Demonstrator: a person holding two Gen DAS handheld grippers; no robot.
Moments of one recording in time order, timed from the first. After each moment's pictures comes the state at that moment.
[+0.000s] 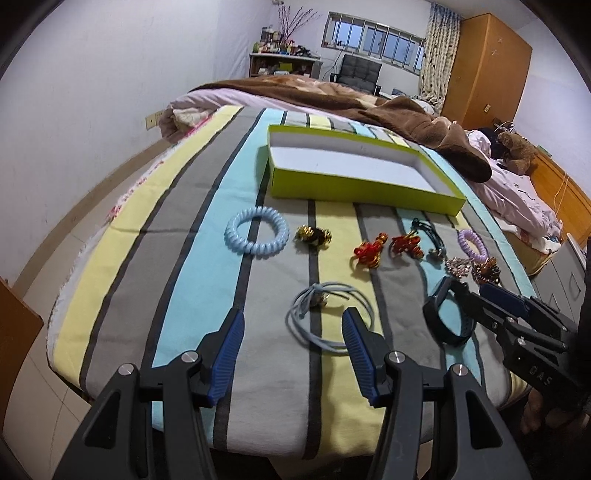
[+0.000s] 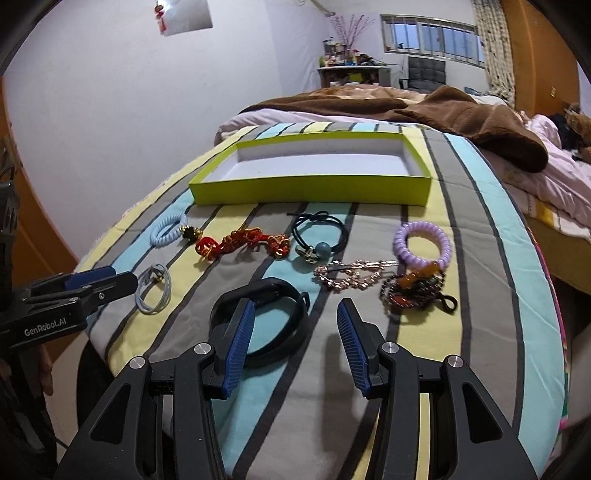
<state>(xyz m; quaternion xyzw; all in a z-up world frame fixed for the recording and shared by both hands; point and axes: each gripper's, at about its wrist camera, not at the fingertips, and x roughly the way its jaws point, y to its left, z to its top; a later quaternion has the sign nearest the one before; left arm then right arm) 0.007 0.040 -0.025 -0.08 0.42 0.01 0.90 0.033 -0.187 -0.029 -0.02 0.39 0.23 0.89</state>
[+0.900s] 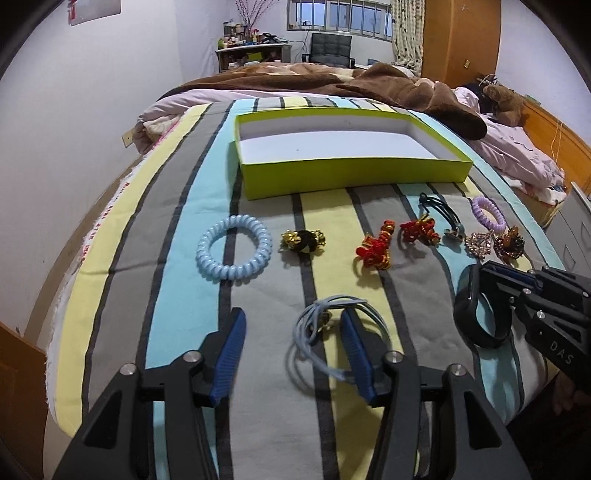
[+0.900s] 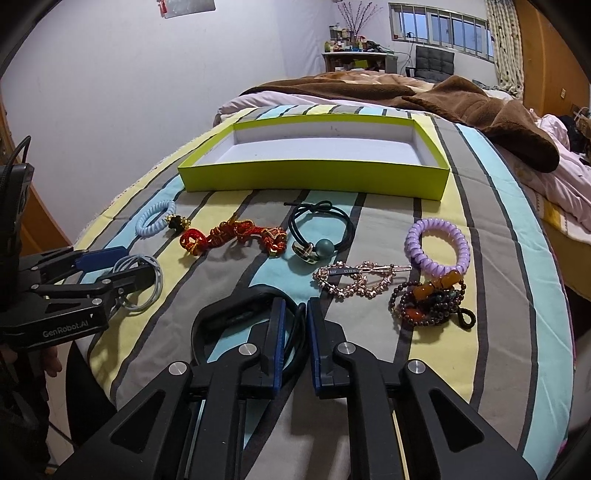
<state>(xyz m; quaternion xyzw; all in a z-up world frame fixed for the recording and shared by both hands) 0.043 0.028 -0.036 0.00 0.45 -0.02 0.90 0.053 -0.179 -0.041 -0.03 0.41 0.23 0.88</state>
